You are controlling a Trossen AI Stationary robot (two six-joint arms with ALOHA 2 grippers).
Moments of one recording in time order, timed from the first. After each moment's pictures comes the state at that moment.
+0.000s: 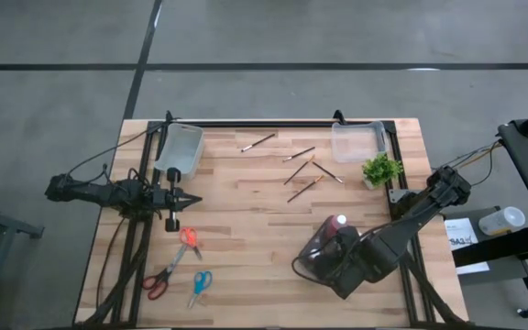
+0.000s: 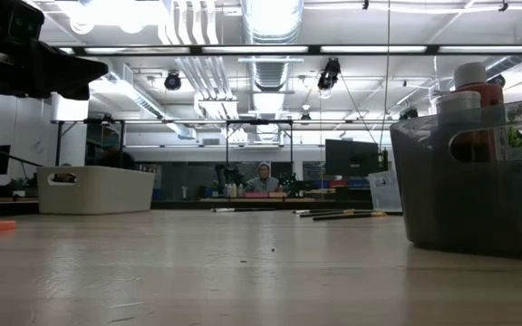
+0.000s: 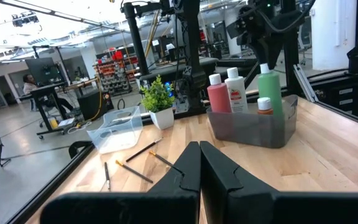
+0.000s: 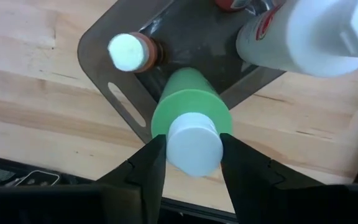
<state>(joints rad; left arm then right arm) -0.20 0.02 0.00 0.05 -0.21 0.24 0.68 1.71 1.58 -1.34 0.10 2.09</state>
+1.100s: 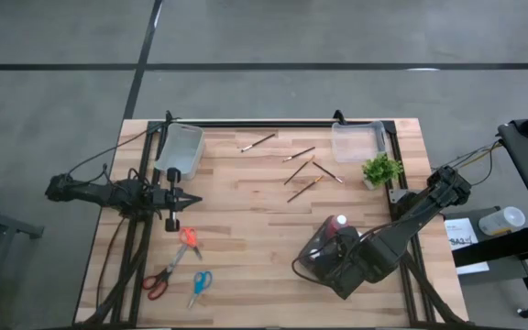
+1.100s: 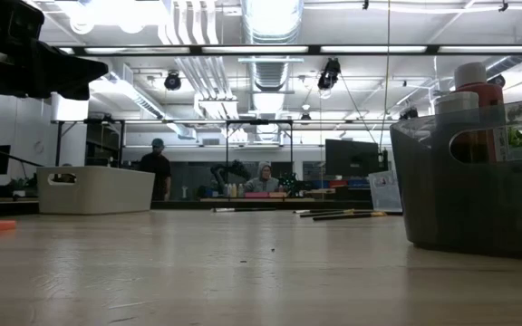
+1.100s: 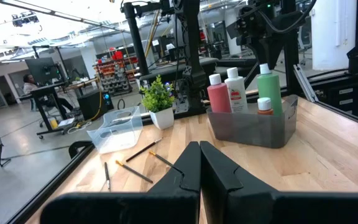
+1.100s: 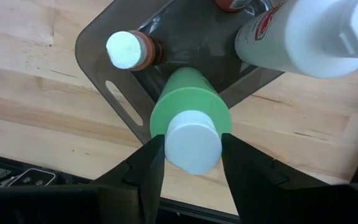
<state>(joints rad) -0.20 0.02 0.00 0.05 -0.21 0.24 0.68 1.71 1.57 -1.34 0.09 2.07</state>
